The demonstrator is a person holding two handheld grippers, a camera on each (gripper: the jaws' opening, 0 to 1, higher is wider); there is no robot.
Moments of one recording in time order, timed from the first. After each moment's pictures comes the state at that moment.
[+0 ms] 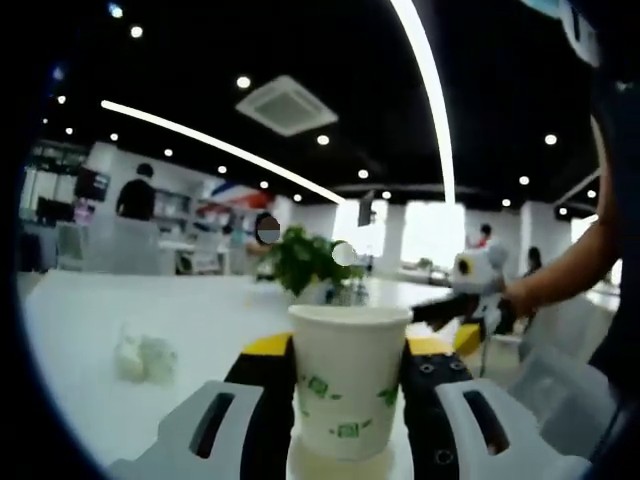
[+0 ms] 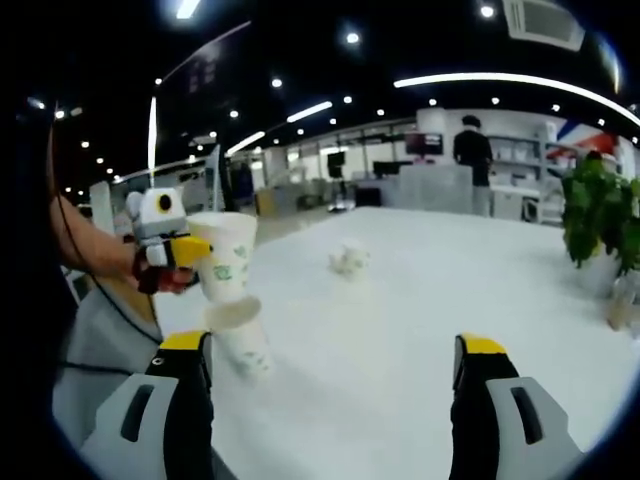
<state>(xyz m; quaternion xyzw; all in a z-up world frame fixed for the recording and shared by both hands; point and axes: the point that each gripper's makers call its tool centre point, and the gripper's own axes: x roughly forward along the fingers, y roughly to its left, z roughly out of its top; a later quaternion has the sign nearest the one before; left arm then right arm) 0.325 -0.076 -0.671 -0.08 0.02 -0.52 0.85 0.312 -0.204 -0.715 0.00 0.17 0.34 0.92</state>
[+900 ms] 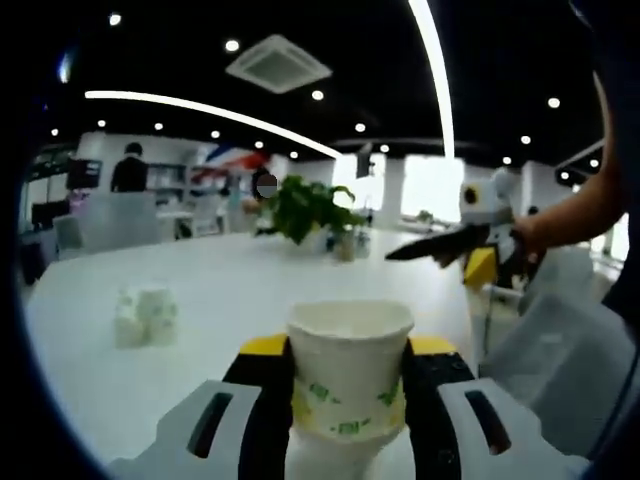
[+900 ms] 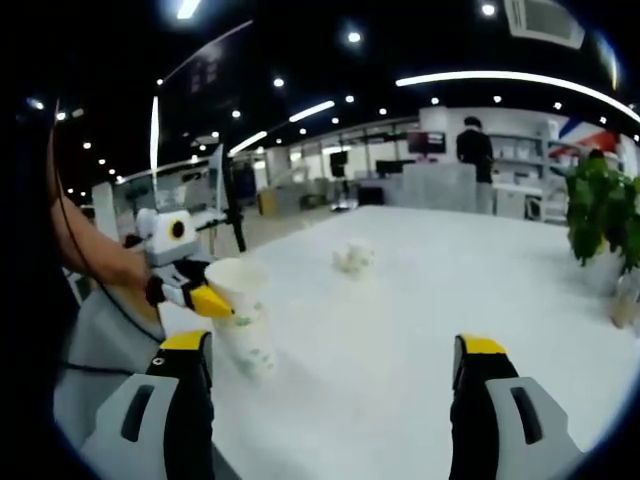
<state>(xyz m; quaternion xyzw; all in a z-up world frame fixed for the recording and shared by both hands) 0.319 -0.075 -0.735 0.01 0.10 -0.53 0.84 0.308 -0.198 -0.718 0.00 0.17 0.35 0.92</state>
